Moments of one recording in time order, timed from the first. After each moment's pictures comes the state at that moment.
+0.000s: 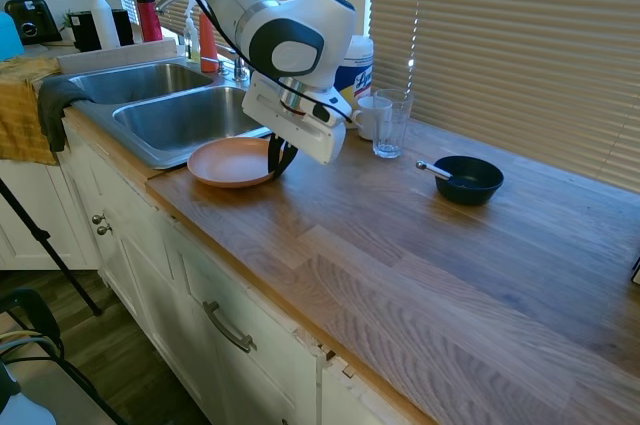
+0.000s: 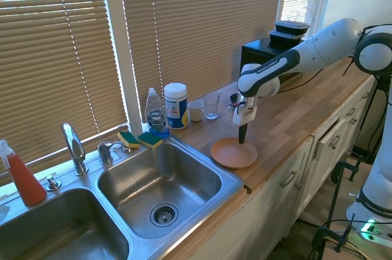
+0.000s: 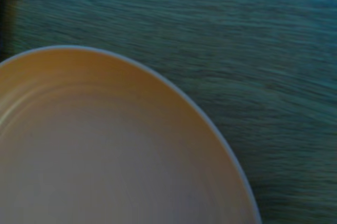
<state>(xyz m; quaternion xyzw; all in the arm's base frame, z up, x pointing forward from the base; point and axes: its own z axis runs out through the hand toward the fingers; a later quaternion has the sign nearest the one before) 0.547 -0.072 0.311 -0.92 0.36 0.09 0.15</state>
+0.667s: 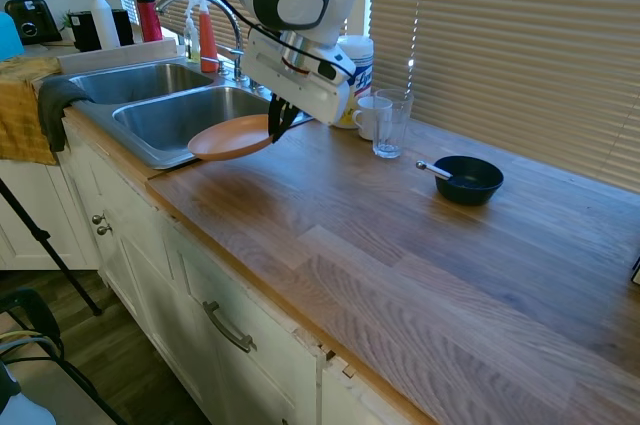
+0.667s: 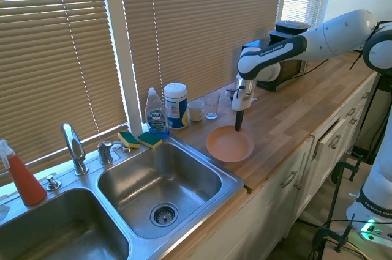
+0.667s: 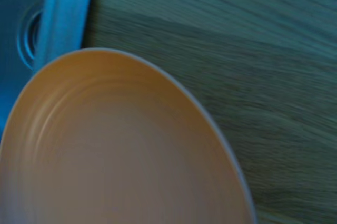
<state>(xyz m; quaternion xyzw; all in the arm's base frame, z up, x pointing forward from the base) 0.563 -0.053 0.389 -0.93 0.31 0.08 0.17</state>
